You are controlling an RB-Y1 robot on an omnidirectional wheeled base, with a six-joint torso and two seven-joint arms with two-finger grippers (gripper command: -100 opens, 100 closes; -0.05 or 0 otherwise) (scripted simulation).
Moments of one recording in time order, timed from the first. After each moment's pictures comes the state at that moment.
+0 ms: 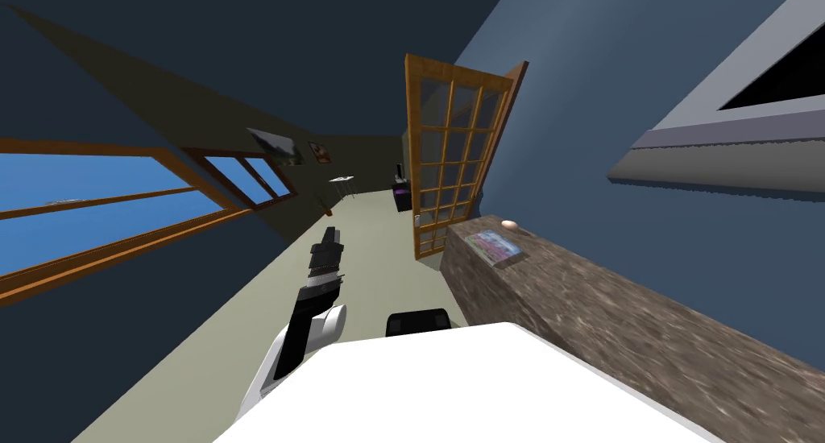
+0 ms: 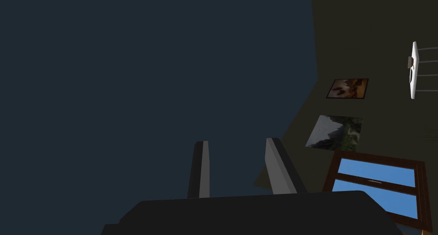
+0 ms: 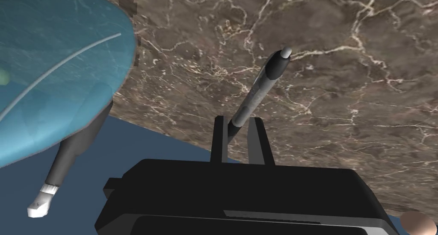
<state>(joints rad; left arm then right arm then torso) 0.49 0.02 0.07 -2.25 -0.07 -0.42 -0.09 1.62 -1.17 -0.14 -1.03 -0.17 -0.59 -0.06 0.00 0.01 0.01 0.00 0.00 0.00</state>
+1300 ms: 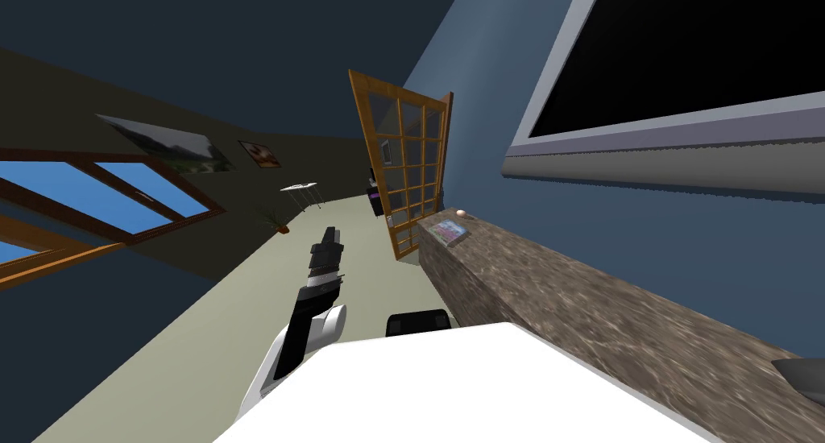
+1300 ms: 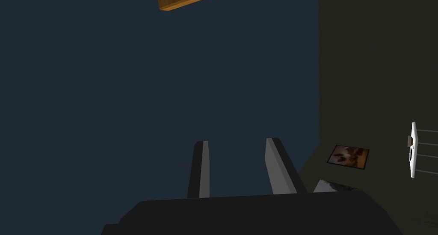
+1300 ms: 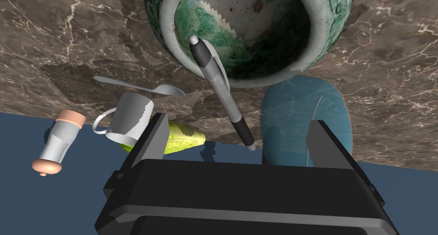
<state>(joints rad) 0.49 0.02 0.07 -2.25 -0.07 -0.42 -0.09 1.77 -1.14 -0.16 -0.98 -0.26 -0.77 -0.15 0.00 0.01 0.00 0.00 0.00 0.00</state>
